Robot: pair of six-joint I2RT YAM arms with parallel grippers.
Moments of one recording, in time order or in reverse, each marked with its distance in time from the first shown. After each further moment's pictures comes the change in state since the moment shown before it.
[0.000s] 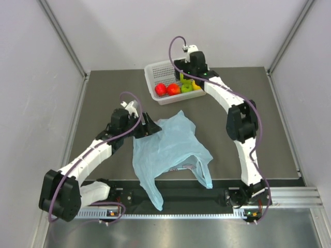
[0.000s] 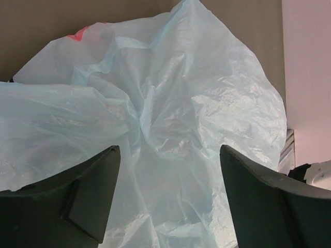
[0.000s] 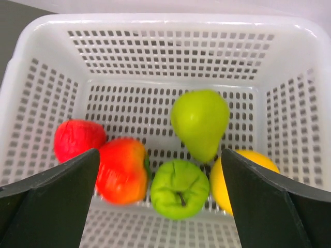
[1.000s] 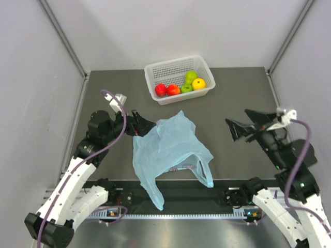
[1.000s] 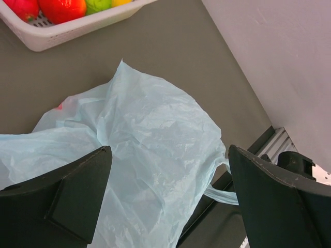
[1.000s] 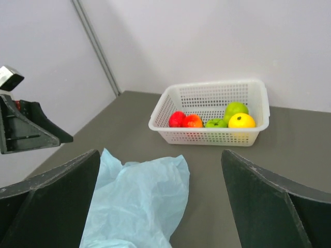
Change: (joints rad) left arm 0.000 -0.342 0.142 -0.177 0.012 0.171; right arm 0.001 -1.892 -1.261 -0.035 -0.104 0.153
